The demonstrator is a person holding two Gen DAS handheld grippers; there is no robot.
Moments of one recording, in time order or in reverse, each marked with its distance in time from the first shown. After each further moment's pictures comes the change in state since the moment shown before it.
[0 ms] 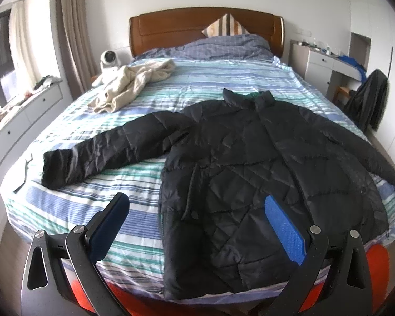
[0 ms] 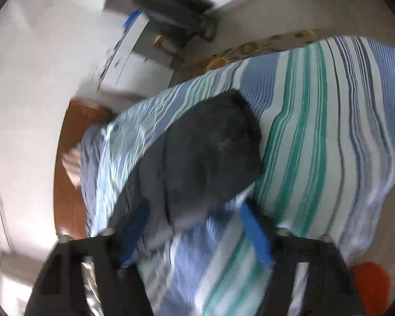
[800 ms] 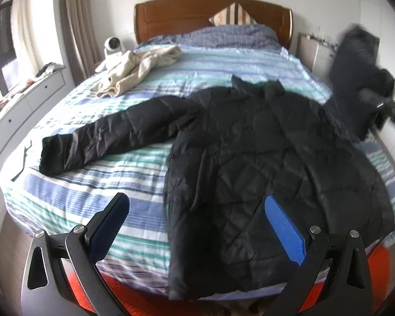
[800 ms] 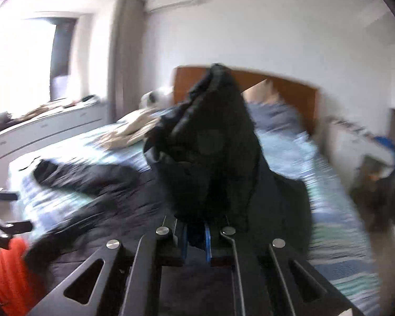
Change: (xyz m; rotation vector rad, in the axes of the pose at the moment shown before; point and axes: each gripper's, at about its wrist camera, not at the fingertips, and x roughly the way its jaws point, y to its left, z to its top) left arm 0.022 0.013 -0.011 -0.020 0.076 0.009; right arm -0.045 0.296 -0.432 -1.612 0.157 0.438
